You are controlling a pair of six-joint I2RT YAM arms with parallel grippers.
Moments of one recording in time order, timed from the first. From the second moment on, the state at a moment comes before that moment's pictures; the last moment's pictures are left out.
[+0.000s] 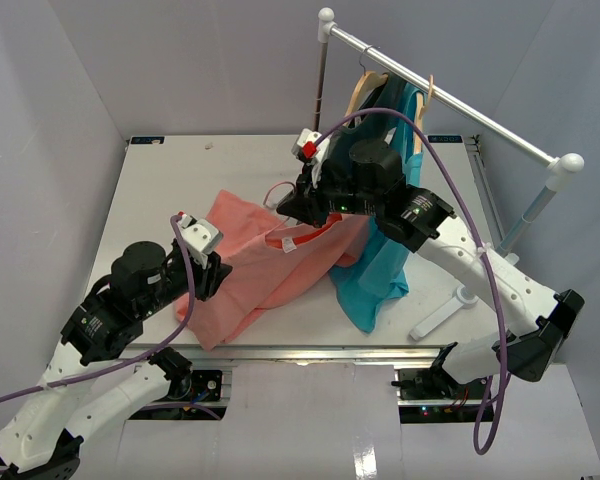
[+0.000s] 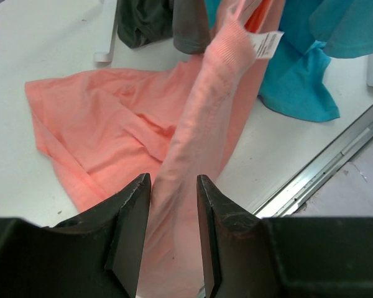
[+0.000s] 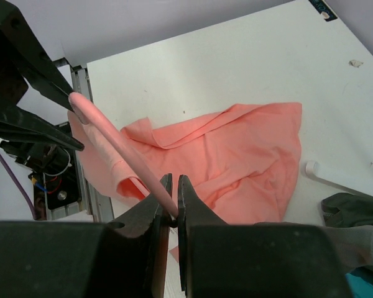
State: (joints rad) left arm -0.67 0.62 1.04 -0.79 0.03 0.05; right arm 0.85 1.40 1.53 -0.39 -0.46 -0.04
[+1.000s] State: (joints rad) left arm -0.67 0.58 1.07 -0.89 -0.20 -0.01; right arm 0.80 1.42 1.72 -0.50 -0.36 -0.02
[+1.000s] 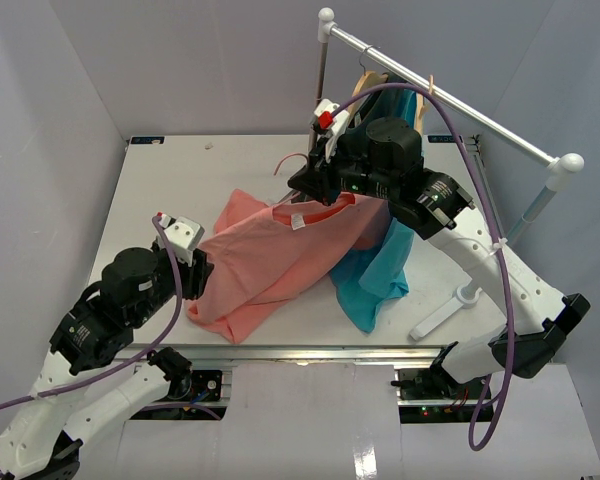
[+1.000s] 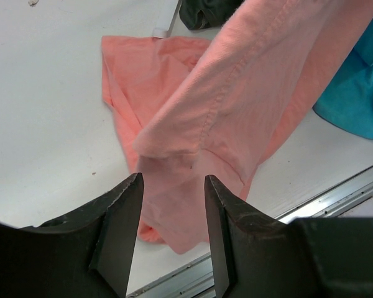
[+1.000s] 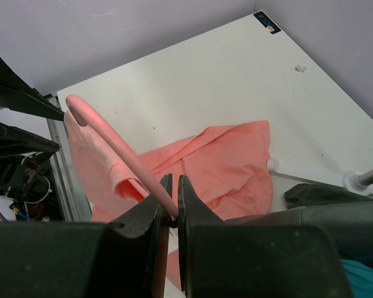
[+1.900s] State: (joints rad) left arm -0.67 0.64 1.04 -0.80 -0.23 -0.10; right arm 0.78 1.36 1.66 -0.50 -0.33 -0.02
